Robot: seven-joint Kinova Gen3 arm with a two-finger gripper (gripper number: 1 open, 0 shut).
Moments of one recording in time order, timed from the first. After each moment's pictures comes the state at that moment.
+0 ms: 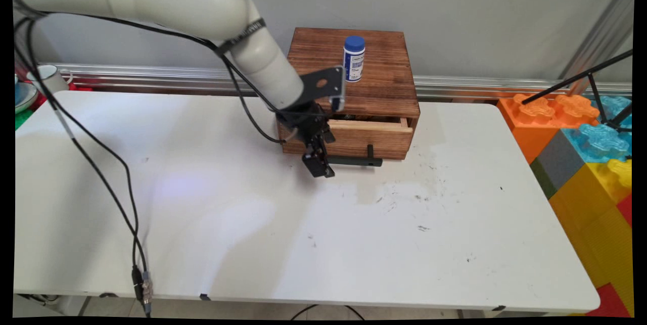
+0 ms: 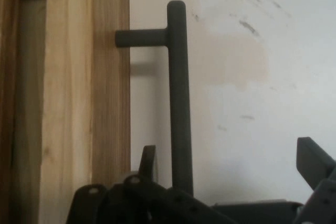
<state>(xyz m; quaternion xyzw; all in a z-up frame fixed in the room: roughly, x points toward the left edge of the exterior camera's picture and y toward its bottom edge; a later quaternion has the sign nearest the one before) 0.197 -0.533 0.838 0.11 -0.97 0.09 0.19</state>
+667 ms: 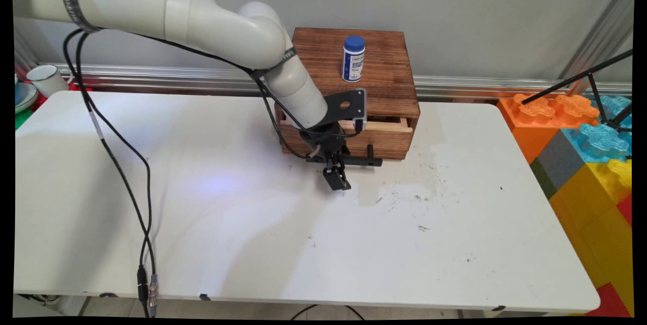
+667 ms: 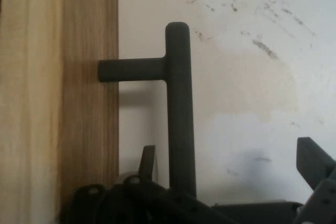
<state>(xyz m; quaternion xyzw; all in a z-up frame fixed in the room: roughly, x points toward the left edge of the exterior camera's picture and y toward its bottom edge) 0.161 -0.551 0.791 0.11 -0.97 0.08 0.19</state>
